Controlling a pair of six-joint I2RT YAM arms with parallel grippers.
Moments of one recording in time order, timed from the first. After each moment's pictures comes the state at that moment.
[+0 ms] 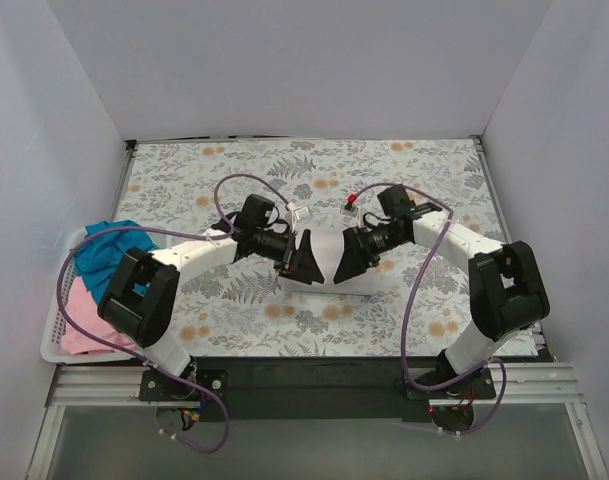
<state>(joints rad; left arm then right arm) -0.52 1.62 1.00 -0.21 1.01 -0.42 0.37 1.63 1.11 -0.69 -1.05 -0.16</state>
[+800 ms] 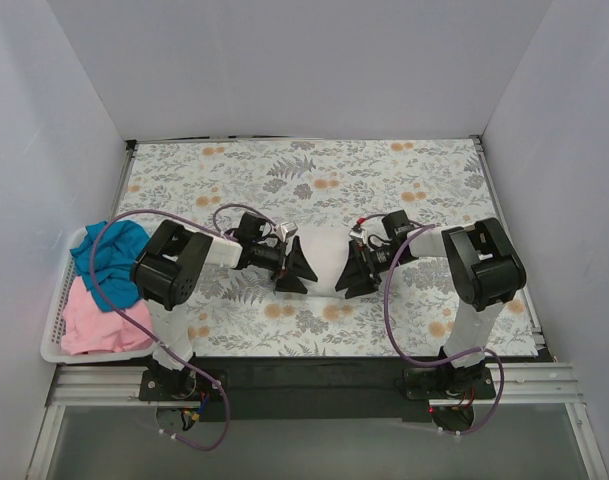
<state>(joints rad) -0.45 1.94 0.86 0.16 1.09 -0.74 0.34 1.85 0.88 -0.35 -1.16 0.15</state>
